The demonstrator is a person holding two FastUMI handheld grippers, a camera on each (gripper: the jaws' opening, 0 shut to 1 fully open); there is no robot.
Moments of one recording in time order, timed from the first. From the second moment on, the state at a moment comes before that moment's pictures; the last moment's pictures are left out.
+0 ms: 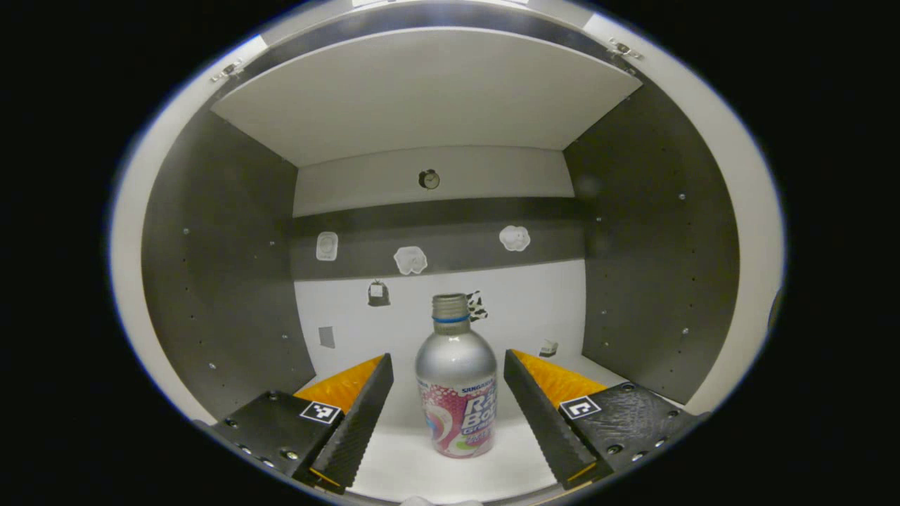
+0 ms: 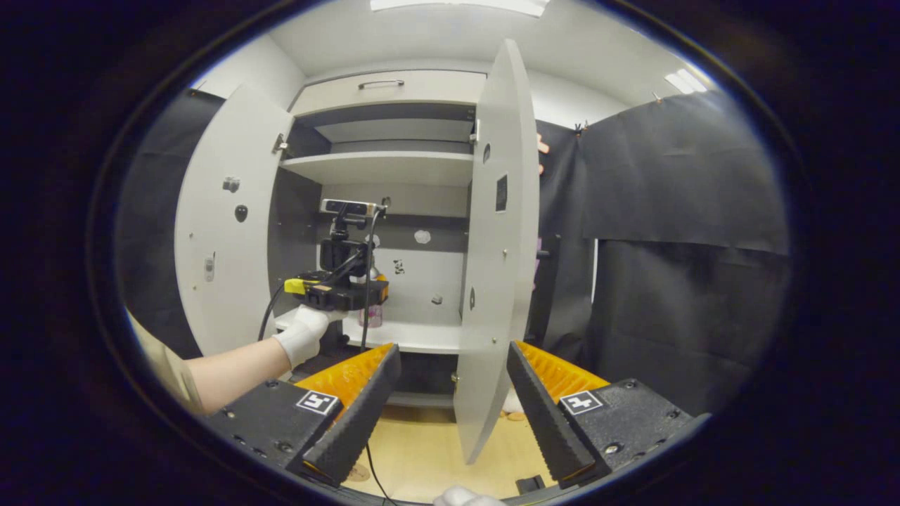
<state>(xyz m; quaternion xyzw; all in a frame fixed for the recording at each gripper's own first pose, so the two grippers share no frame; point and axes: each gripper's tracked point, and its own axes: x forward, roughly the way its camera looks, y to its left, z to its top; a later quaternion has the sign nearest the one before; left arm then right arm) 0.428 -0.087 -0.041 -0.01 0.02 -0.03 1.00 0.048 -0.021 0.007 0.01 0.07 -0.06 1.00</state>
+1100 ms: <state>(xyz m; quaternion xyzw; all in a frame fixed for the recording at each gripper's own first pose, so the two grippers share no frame) 0.232 -0.112 0.007 0.00 -0.01 -0.11 0.99 0.025 -0.045 -0.002 0.04 0.07 -0.05 1.00</state>
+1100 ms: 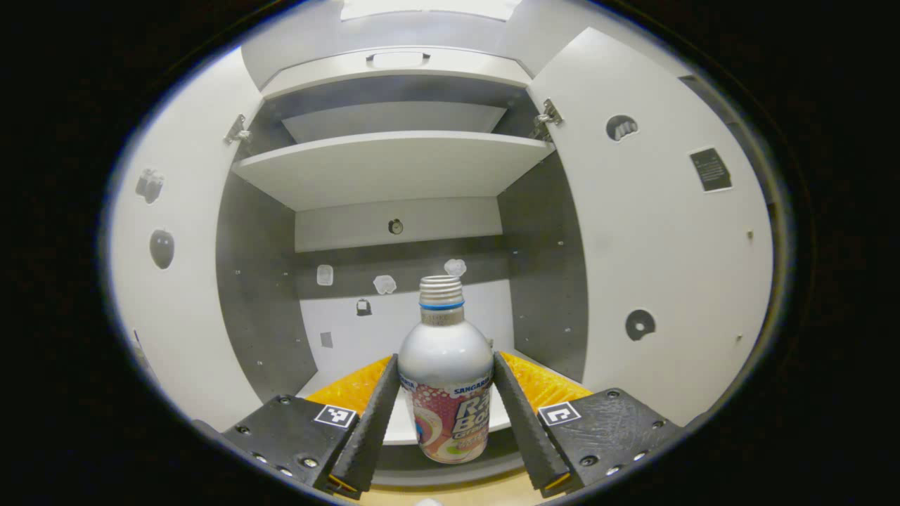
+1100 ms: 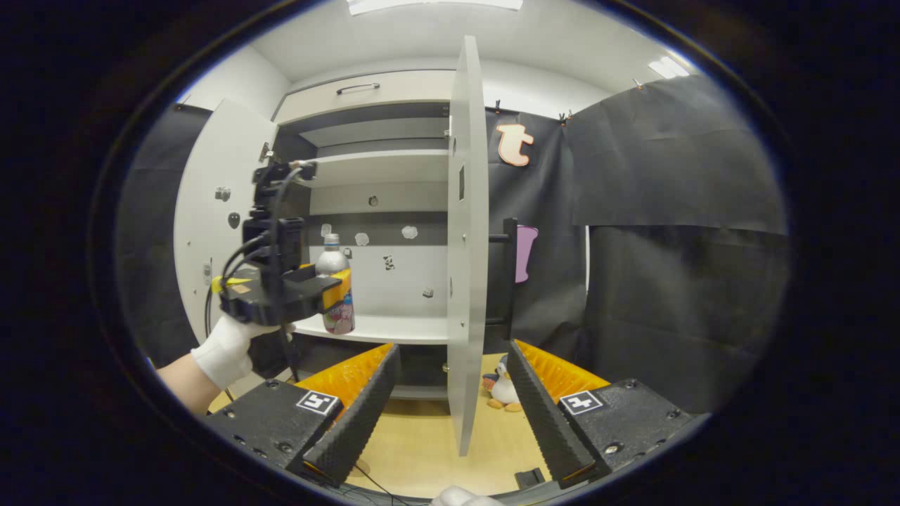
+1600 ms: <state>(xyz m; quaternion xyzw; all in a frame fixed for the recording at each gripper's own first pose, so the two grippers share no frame) 0.111 -0.115 -0.067 0.01 -0.01 -0.13 0.99 0.012 -0.050 -0.017 0.04 0.08 -0.05 0.99</state>
